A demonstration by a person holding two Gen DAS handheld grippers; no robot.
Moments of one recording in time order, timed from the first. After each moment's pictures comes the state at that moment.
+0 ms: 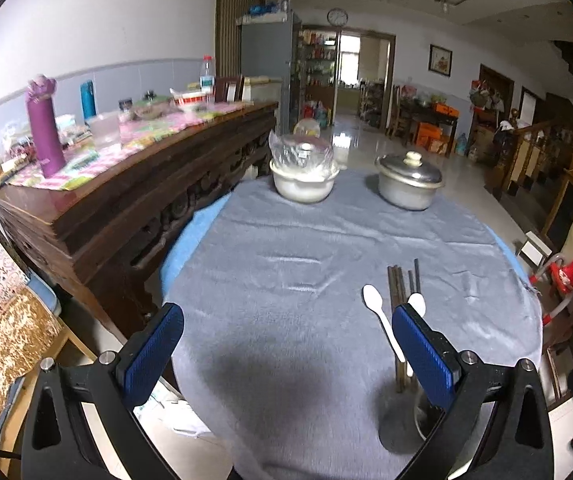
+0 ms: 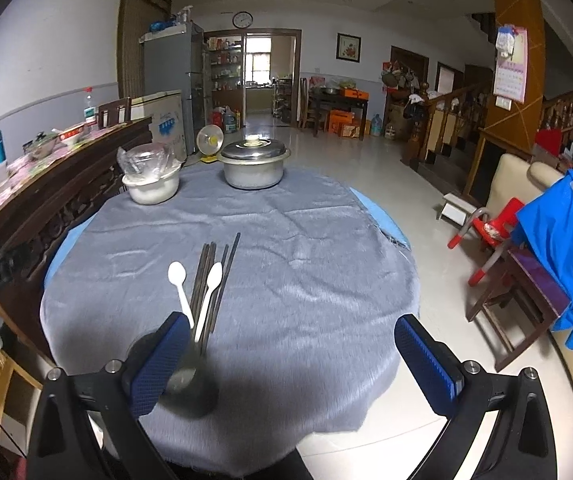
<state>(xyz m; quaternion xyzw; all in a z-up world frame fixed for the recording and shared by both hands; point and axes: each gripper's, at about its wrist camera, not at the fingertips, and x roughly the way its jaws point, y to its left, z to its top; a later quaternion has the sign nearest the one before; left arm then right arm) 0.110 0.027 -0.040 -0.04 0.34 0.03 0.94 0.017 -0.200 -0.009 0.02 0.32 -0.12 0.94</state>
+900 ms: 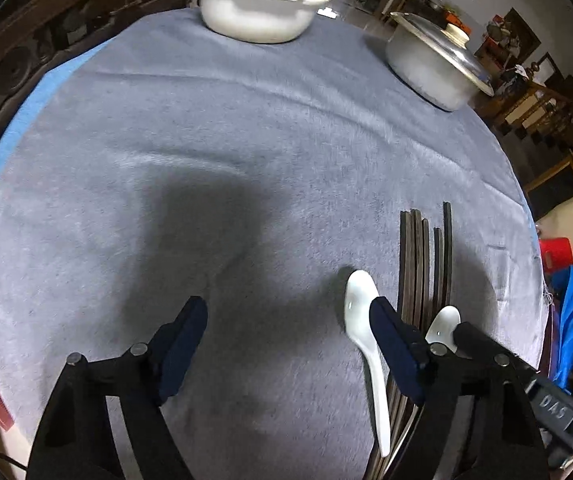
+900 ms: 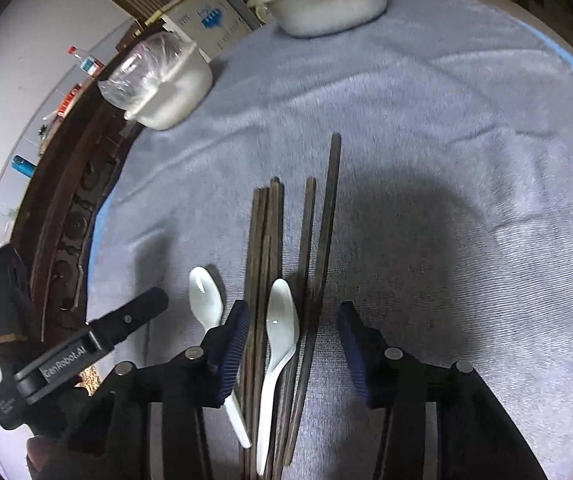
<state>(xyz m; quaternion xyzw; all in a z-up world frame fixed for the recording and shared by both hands) 0.322 -0.017 -0.198 -0.13 0.56 -0.05 0.82 0.308 -0.221 -0.188 0.21 0.54 0.10 0.81</state>
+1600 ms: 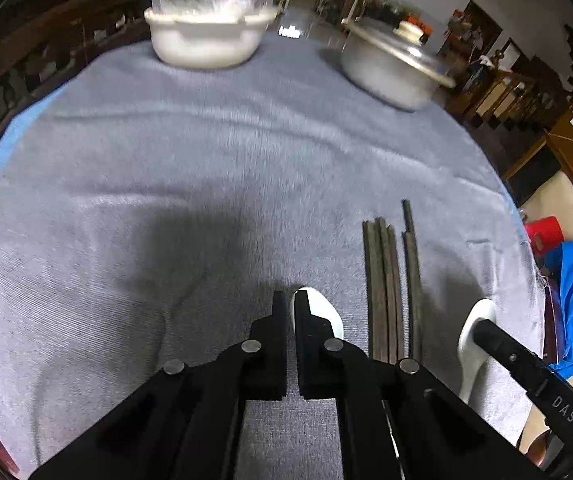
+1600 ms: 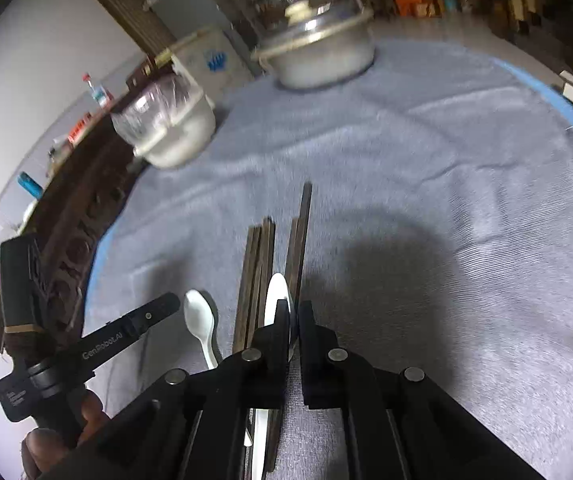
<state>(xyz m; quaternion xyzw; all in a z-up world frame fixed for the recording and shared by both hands) 0.315 -0.031 -0.183 -0.10 0.51 -0.10 0.85 0.270 -0.239 -0.160 0.21 0.45 0.07 0.87</state>
